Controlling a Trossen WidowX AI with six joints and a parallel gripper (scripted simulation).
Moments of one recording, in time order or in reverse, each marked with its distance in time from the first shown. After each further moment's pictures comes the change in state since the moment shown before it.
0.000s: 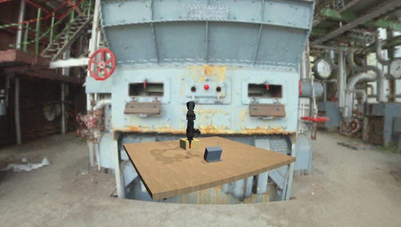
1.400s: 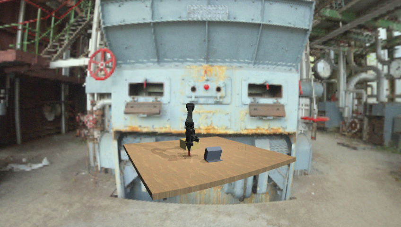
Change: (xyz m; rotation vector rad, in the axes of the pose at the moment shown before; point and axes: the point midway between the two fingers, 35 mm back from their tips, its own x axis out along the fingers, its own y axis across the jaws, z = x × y) arm 0.072 0.011 -0.009 -0.056 -0.018 0.050
